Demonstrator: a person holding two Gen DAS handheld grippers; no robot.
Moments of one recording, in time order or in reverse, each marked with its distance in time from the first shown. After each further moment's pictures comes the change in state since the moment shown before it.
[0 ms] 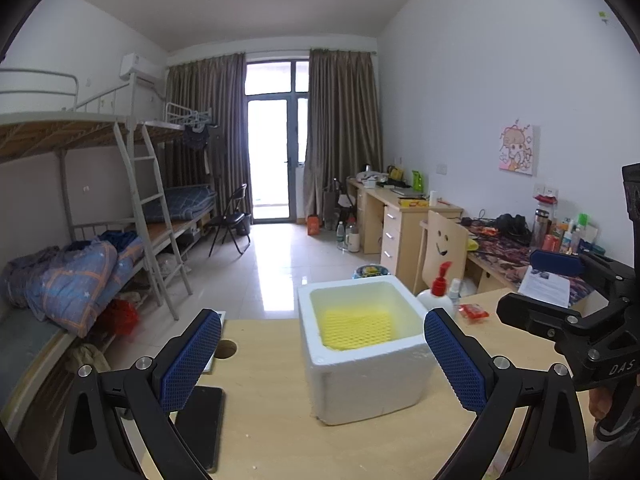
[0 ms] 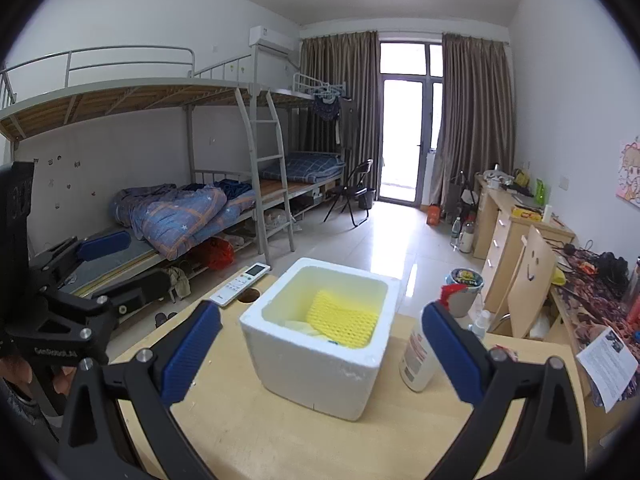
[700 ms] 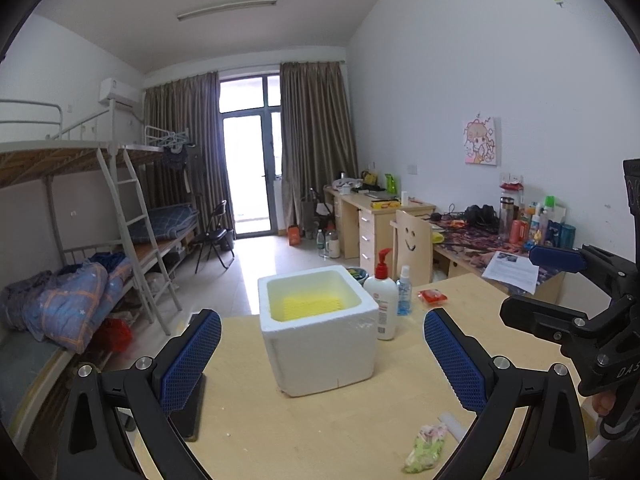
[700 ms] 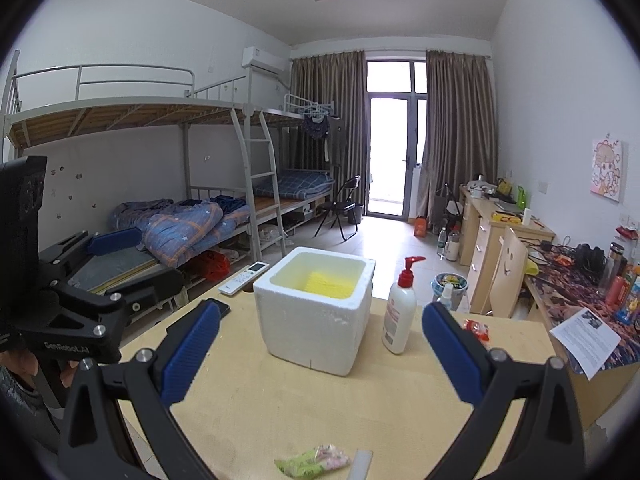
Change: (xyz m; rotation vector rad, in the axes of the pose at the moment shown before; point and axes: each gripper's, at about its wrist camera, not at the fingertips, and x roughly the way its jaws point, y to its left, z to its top) left arm -0.065 -0.054 -0.032 0.074 -0.043 -0.055; right arm -0.083 0.006 -0.050 0.019 -0.075 -0.037
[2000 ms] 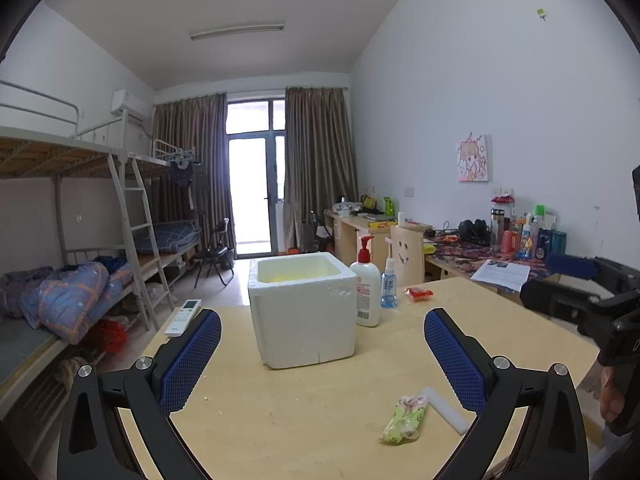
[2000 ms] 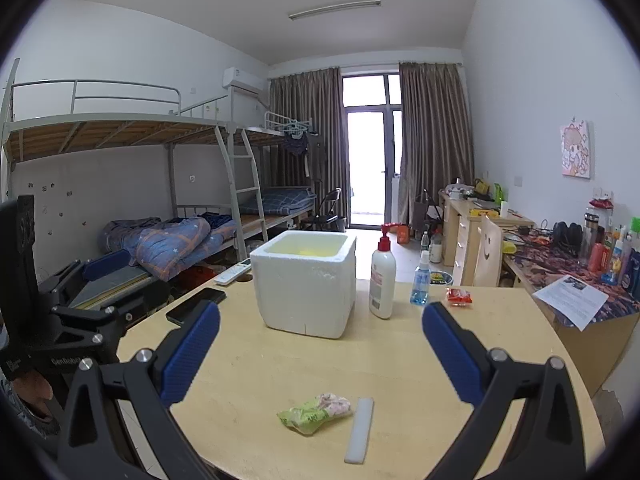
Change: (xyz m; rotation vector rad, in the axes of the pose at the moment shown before) left arm -0.042 -0.028 -0.079 -0.019 -0.119 0.006; right arm -0.052 0.009 -0.079 0.063 -0.086 -0.067
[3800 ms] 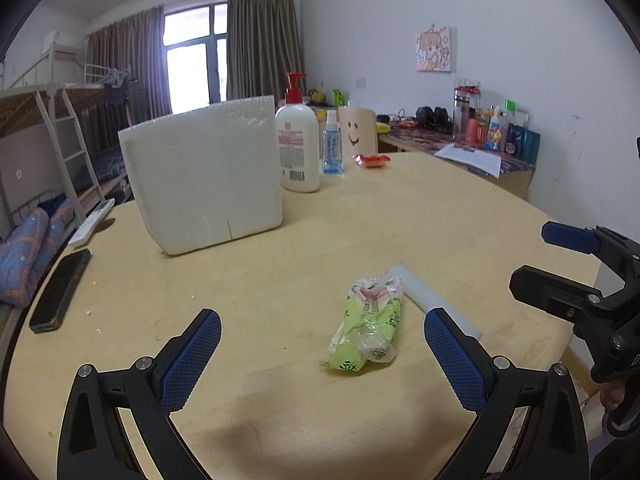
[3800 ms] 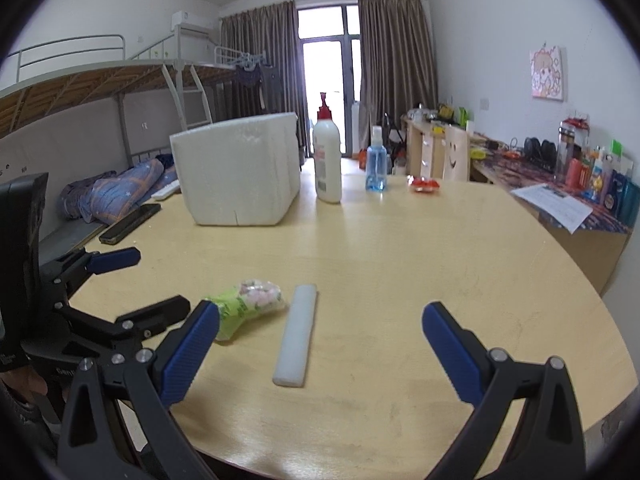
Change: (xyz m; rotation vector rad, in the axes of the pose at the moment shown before) left arm 0.104 -0.051 -0.096 0.057 0.401 -0.184; right arm 0.046 -0.049 -0.095 0.082 0.273 -0.130
